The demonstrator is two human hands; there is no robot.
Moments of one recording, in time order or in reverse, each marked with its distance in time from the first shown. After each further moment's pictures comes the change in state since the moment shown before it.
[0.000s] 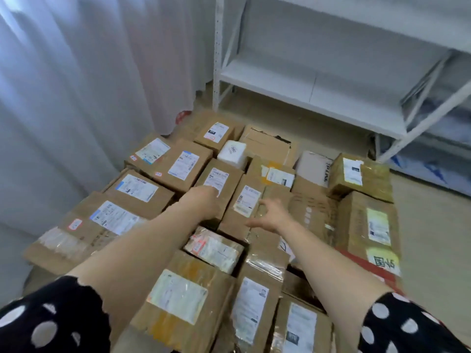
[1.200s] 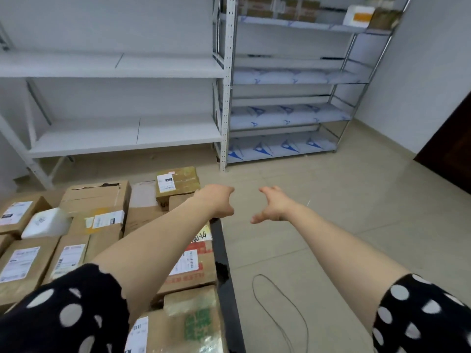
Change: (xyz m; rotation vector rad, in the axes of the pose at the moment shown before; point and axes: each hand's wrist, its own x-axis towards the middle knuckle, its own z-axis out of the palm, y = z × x) left_hand -0.190 0.559 0.095 0.389 0.065 0.725; right_hand -0.330 0.451 -0.202 0.146 0.468 0.276
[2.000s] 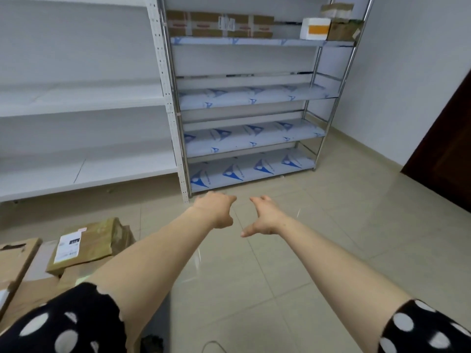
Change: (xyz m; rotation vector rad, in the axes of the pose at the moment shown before) left_hand 0.312 0.284 -0.064 0.170 0.056 0.049; right_hand 0.184 0.277 -0.220 0.012 0.075 -0.038
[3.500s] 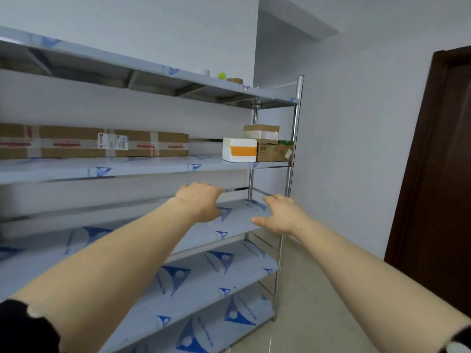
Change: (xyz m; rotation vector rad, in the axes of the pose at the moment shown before) left_hand 0.786 0.141 -0.413 0.146 0.475 0.201; right_hand 0.607 0.285 -0.577 -0.304 0.494 0.097
